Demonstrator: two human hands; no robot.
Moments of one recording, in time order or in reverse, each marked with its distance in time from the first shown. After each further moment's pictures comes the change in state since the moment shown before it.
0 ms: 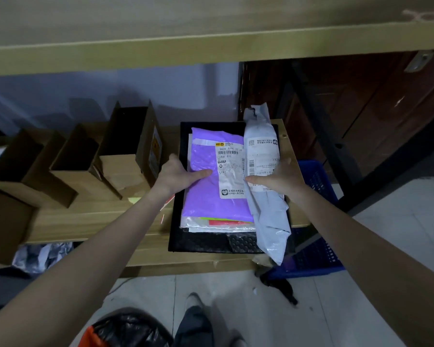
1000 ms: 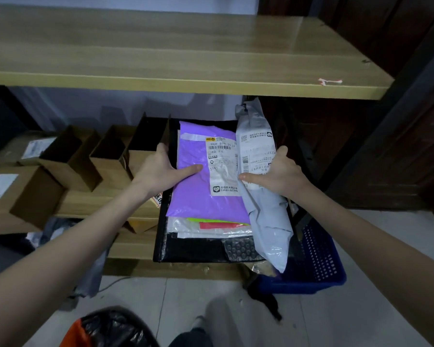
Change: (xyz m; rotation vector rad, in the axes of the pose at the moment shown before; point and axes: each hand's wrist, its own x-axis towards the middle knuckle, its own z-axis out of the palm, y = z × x) left_hand -0.121 0.017 -0.075 0.087 0.174 0.216; right_hand -0.126 -0.054 -0.051 -0.271 0.159 -0.299
